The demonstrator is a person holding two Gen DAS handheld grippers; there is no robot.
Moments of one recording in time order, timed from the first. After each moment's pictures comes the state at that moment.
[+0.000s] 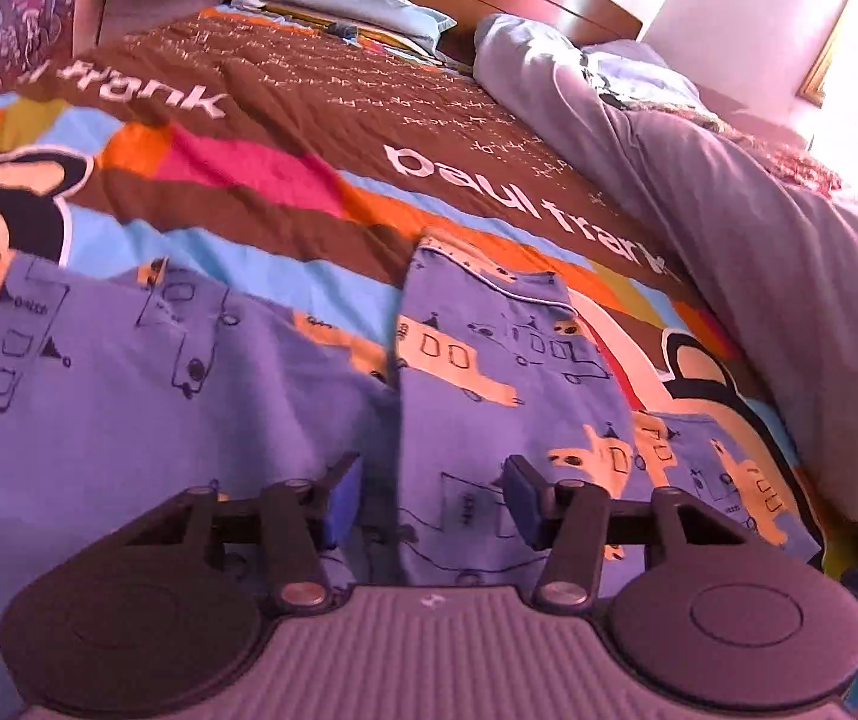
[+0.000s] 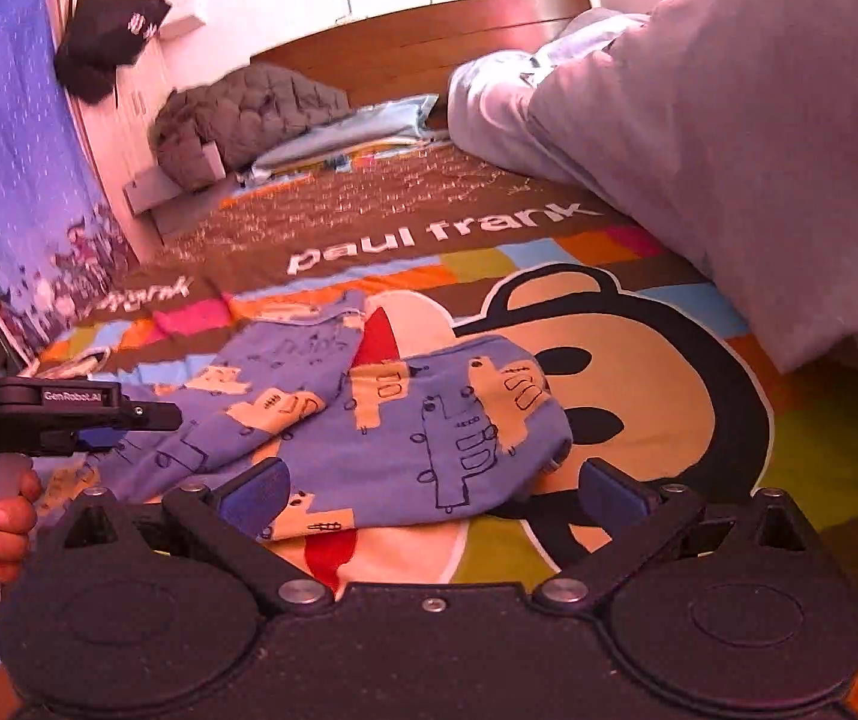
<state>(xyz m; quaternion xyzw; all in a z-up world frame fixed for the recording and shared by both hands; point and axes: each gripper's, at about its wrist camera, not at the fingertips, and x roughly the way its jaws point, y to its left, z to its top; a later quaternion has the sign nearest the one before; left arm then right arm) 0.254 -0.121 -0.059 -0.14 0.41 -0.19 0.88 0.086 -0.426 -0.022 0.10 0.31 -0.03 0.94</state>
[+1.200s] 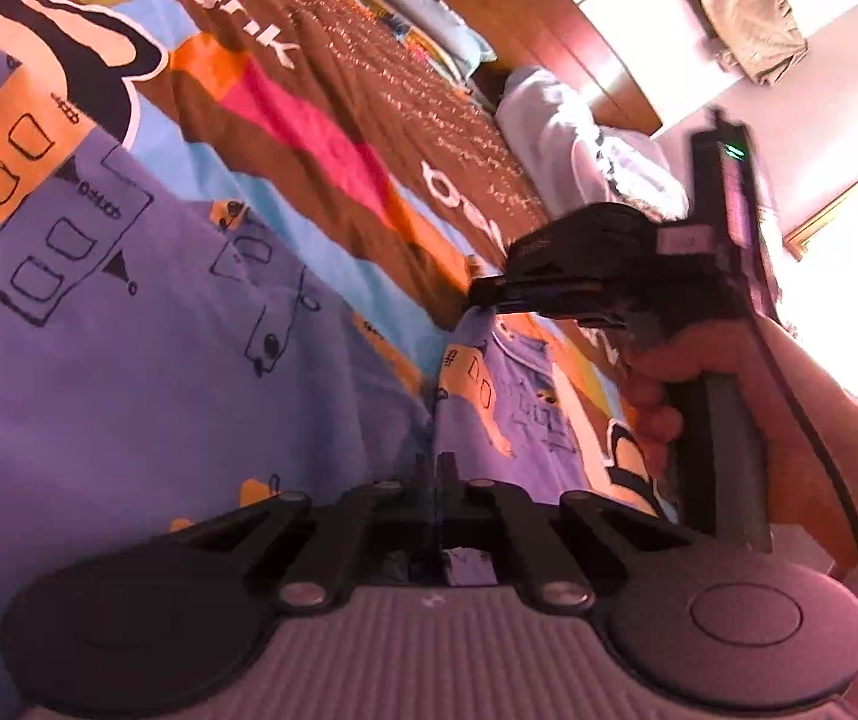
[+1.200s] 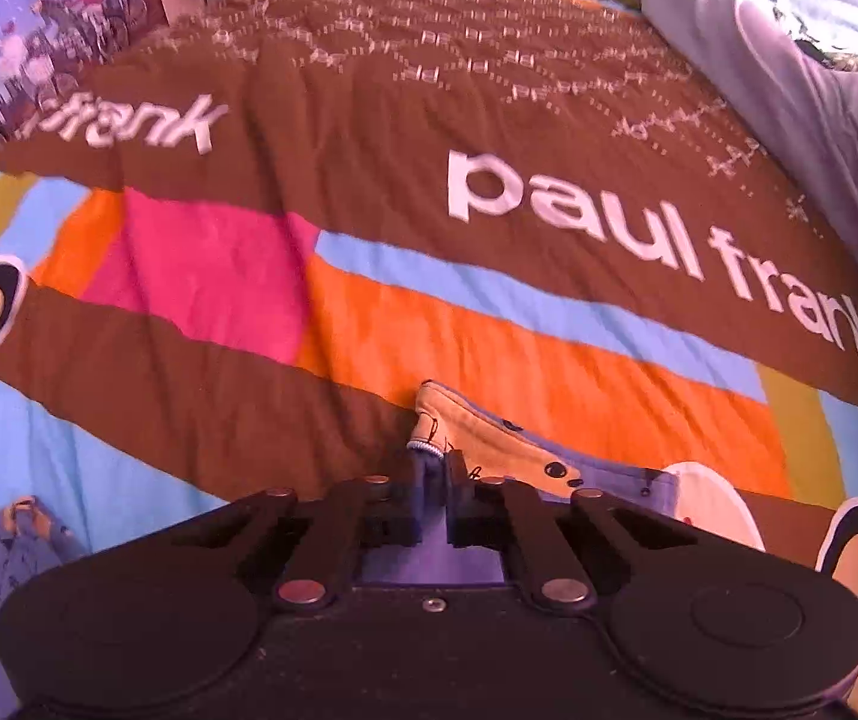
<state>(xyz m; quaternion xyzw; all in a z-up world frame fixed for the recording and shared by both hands) 0.270 -0.067 -0.086 -0.33 0.39 -0.22 0.83 0.429 -0.262 -0.043 -0.07 0.49 0.03 0.87</state>
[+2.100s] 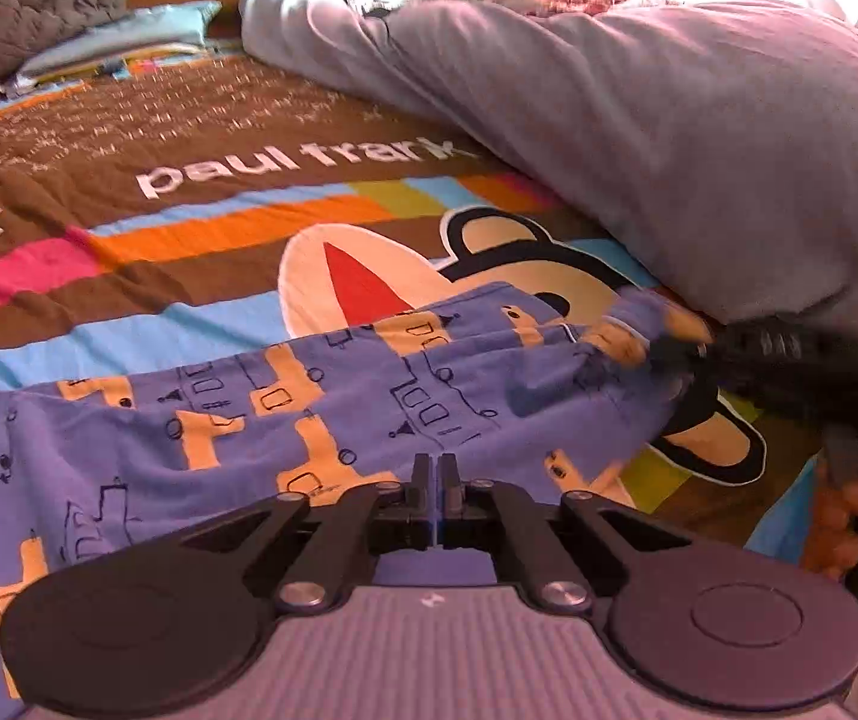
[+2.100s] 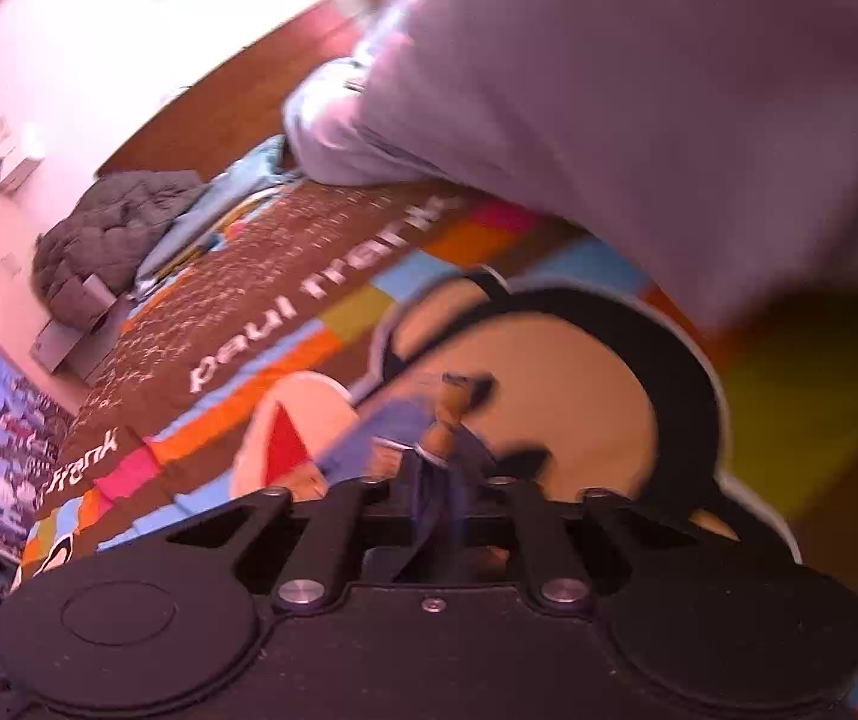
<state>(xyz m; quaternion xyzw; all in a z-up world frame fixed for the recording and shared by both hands) 0.202 -0.232 -0.004 0.05 0.42 -0.34 0.84 0.127 -0.514 -0.030 0.30 0.29 -0.14 0.90</state>
